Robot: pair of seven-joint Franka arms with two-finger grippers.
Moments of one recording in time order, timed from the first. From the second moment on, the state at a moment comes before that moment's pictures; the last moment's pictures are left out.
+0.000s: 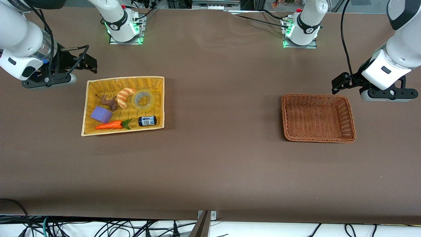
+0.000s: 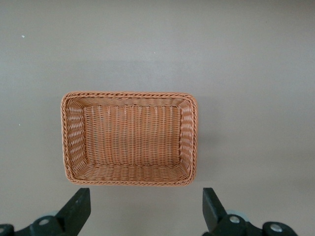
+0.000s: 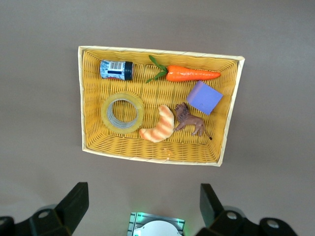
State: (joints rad) left arm -0.05 0.02 -0.06 -1.68 -0.01 1.69 -0.11; right arm 0.06 0.03 0.13 -1.62 0.00 1.48 0.02
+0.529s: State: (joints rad) left arm -0.05 0.02 -0.06 -1.68 -0.01 1.69 -0.11; right arm 0.06 0.06 0.15 -1.80 0.00 1.69 0.03
